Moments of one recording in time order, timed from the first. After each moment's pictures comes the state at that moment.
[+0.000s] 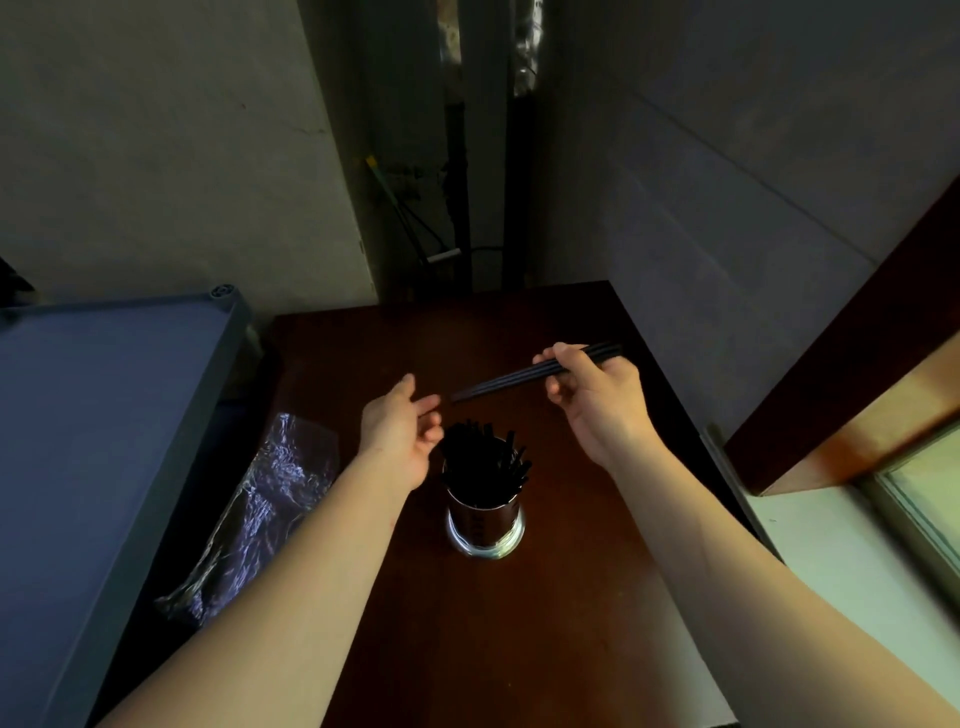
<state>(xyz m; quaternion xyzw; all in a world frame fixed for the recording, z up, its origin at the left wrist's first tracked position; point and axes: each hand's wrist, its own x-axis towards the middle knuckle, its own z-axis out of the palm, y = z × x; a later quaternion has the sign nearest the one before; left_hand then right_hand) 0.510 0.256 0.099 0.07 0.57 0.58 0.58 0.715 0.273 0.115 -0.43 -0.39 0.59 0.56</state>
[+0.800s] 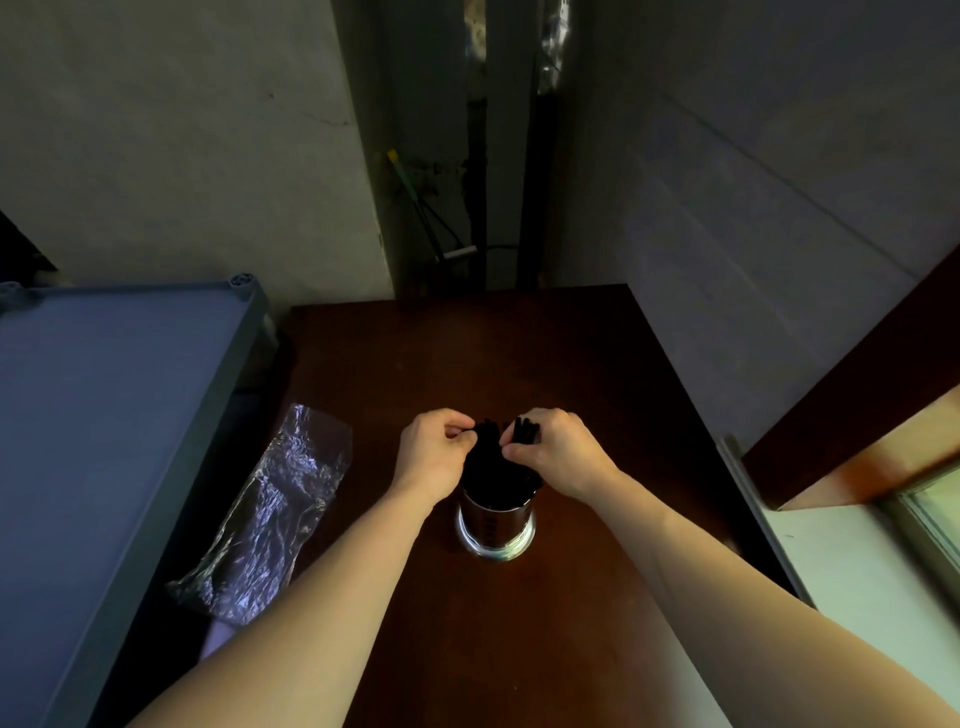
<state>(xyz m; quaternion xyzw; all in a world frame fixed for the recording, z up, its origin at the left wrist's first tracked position) 0.507 0.240 0.058 0.51 0.71 0.34 0.34 0.691 0.272 0.063 -0.52 -0.74 0.38 0.19</state>
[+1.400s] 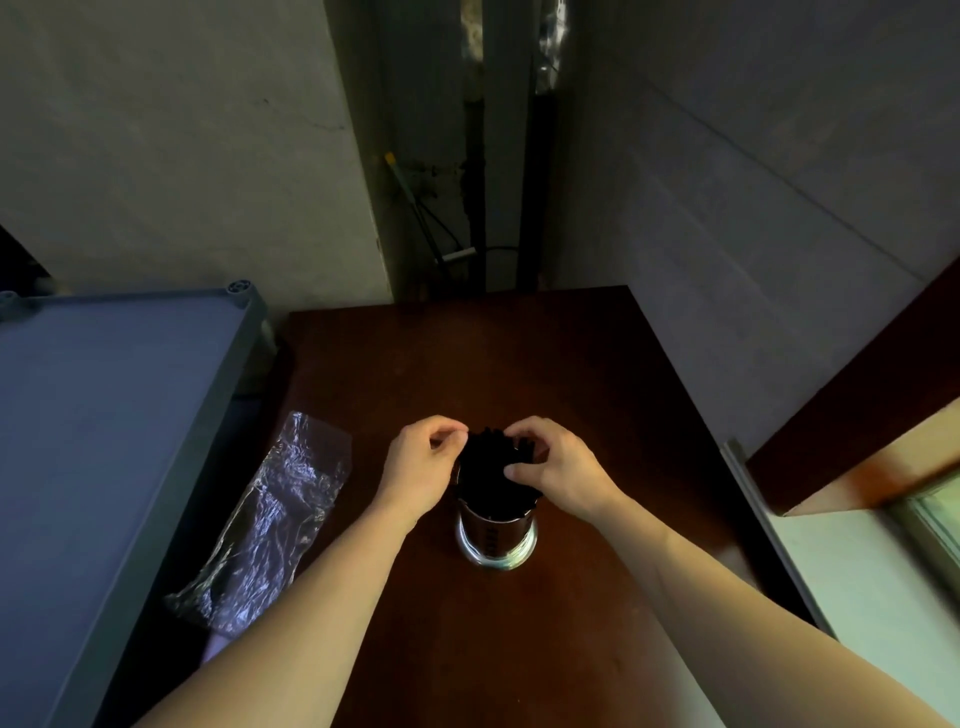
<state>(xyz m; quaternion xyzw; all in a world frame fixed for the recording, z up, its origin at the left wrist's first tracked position) 0.492 0.239 0.054 0.52 0.69 0.35 0.35 0.697 0.273 0.038 -0.53 -0.71 0.40 0.21</state>
